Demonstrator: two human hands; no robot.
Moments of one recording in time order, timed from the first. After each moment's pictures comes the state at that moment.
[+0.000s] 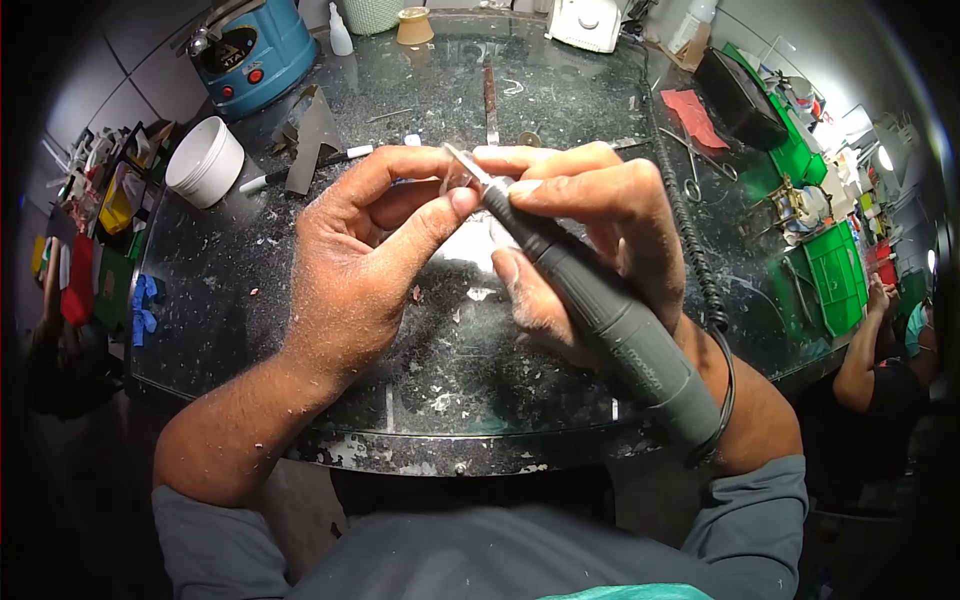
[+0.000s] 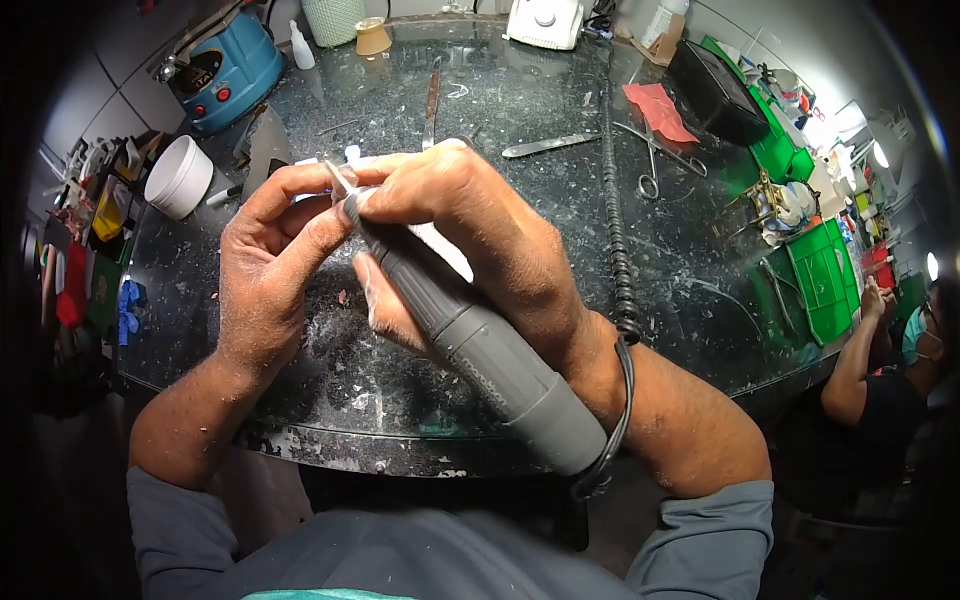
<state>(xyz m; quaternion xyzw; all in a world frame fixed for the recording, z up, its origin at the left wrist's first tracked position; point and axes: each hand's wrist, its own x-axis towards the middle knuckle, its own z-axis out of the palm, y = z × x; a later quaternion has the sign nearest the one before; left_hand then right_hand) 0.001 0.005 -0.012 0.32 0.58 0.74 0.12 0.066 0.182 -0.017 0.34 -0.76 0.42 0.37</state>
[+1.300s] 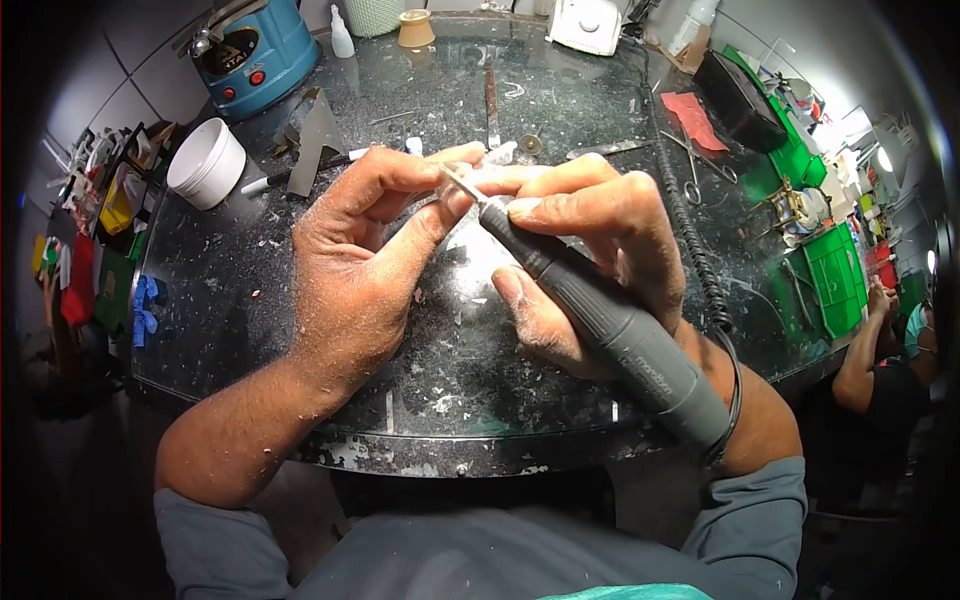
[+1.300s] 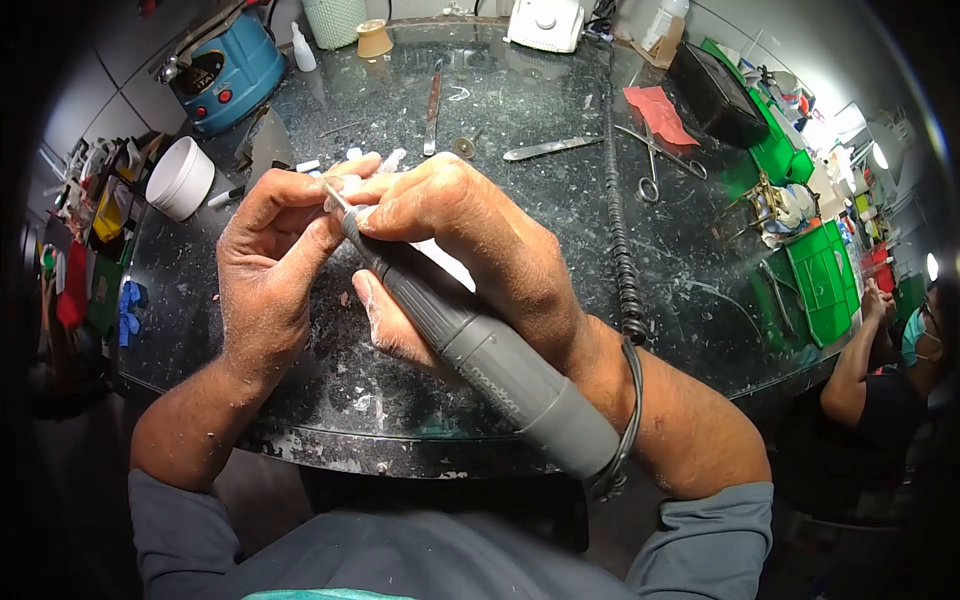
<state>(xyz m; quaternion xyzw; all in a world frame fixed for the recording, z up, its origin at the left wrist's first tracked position) 0.000 0.010 -0.019 0.35 0.55 0.75 0.06 0.072 0.181 -0.016 0.33 -0.76 0.44 0.34</state>
